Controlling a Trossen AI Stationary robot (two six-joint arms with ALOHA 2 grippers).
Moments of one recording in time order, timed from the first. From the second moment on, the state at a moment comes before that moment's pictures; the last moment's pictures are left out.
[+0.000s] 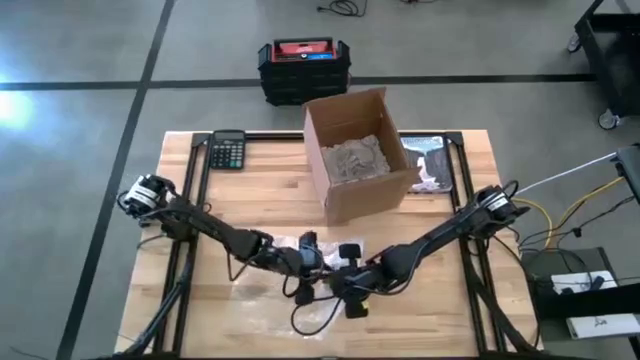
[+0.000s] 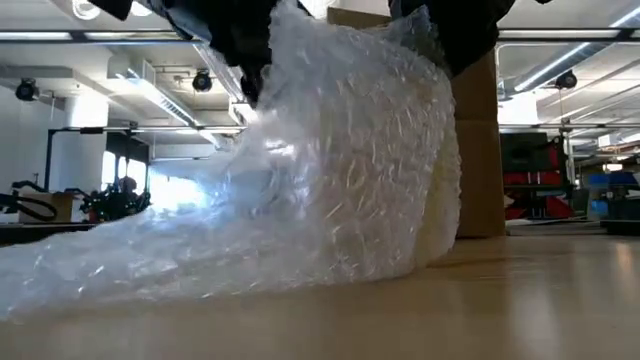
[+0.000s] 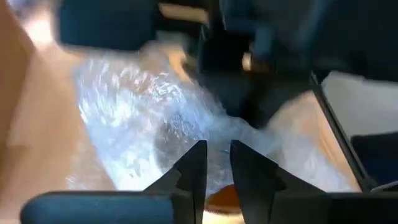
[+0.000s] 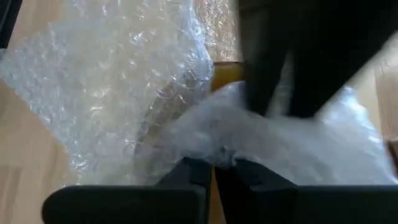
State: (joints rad) left arm -0.40 1.72 1.00 0.18 -0.21 -0.34; right arm 0.46 1.94 1.37 -0.50 0.23 0.28
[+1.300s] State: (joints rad) left arm -0.47 1.47 1.04 -0.39 -0.23 -0.55; right arm 0.38 2.02 1.45 -0.64 0.13 0.30
